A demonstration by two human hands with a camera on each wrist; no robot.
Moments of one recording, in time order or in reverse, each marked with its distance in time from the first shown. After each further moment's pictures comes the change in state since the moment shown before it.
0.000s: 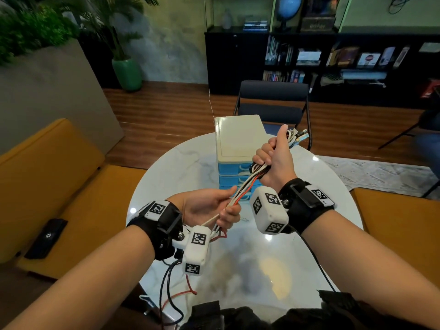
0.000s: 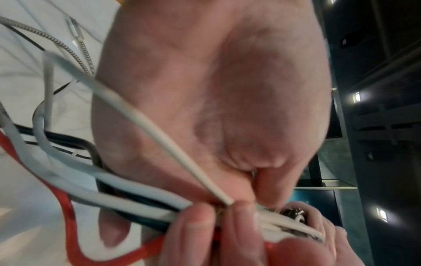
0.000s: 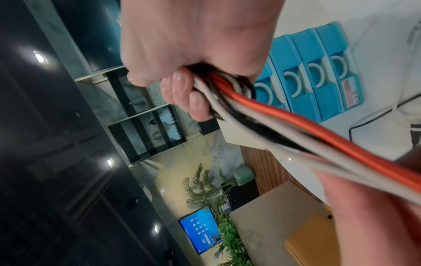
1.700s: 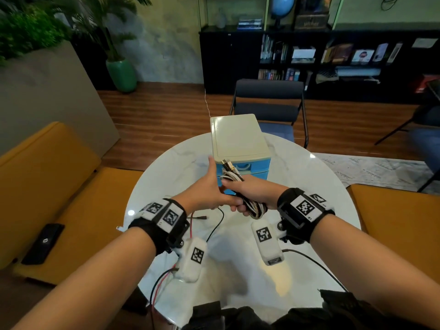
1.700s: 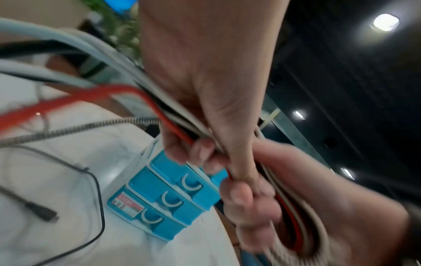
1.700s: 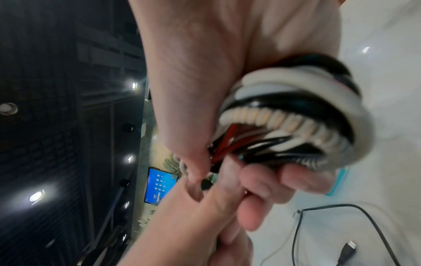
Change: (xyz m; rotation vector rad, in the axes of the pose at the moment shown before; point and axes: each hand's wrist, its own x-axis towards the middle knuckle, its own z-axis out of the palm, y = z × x) left_hand 0.008 0.016 0.004 0.849 0.808 0.260; right_hand -0.015 0.023 -0.026 -1.201 -0.510 0.453
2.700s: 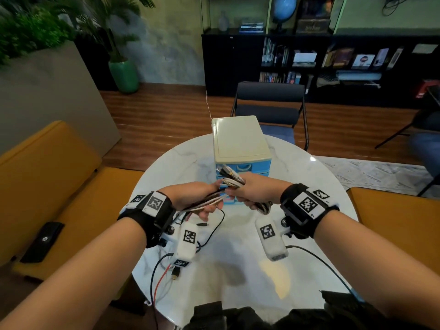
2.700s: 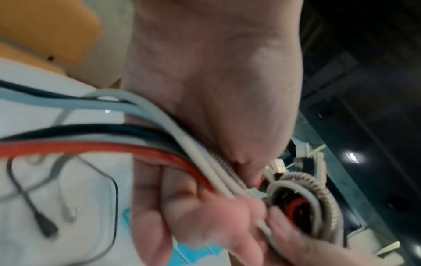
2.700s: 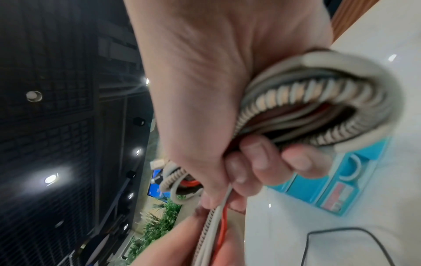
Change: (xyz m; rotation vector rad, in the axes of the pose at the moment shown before) left_hand -0.003 -0.016 -0.025 -0.308 -0.384 -0.270; right_hand -0.001 -0.005 -0.008 -0.382 0.016 -0.074
